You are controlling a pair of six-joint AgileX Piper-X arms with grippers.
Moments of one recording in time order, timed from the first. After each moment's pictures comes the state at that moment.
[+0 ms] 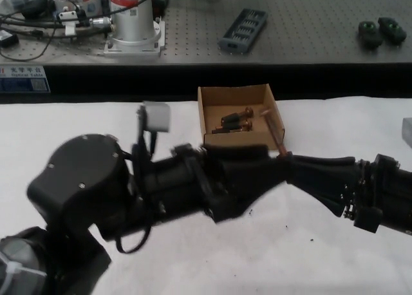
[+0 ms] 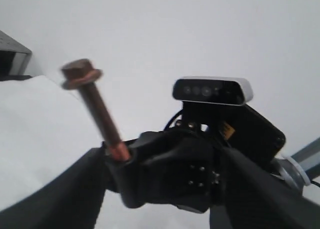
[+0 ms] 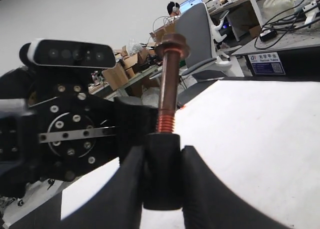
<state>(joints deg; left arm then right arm) -35.9 92.6 -31.8 -66.6 37.0 -37.7 23.7 85.8 -16.2 -72.3 -49.0 34.0</state>
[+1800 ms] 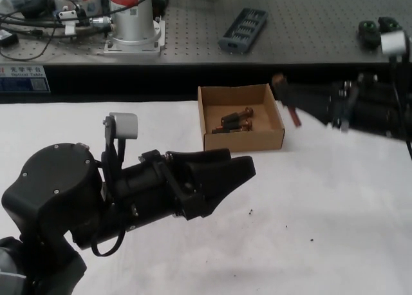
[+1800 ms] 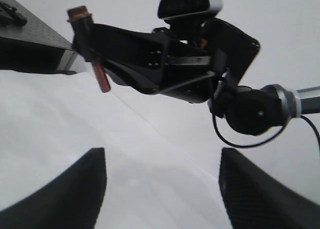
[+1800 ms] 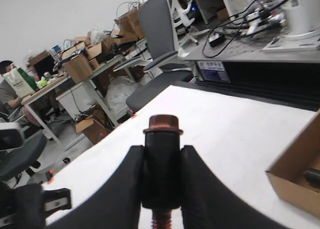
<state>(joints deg) -32.8 92.6 -27.7 -68.4 35.8 -38.0 17.6 92.5 -41.6 -40.8 -51.9 26.8</state>
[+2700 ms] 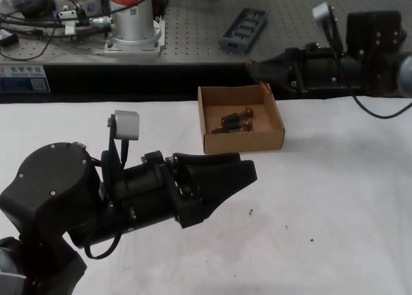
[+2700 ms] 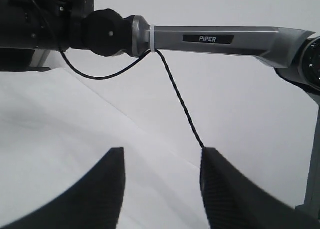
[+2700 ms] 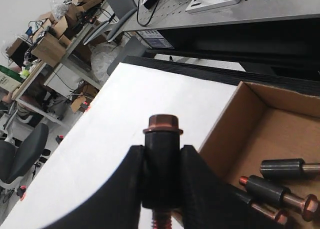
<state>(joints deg) -32.8 92.6 -27.7 -69.6 40.5 -38.2 15.9 125.0 -90.4 -2.1 -53.5 23.6</state>
